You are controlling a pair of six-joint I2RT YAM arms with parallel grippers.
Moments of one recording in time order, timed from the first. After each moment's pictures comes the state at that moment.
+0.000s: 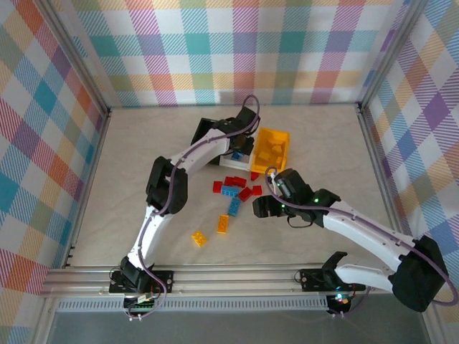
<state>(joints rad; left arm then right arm) -0.65 2.35 2.17 -0.83 -0.19 -0.18 0.73 1.10 0.75 -0.58 -0.11 0.50</state>
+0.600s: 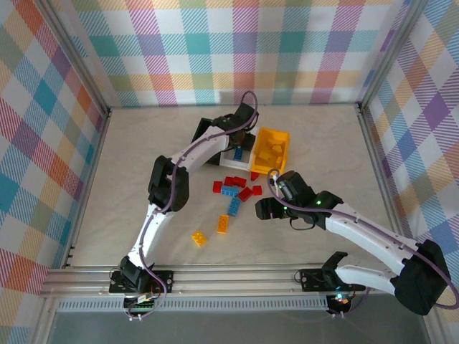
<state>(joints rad) -0.63 2.36 2.19 -0.81 -0.16 -0.18 0.73 1.07 0.73 -0.60 -0.09 0.50</state>
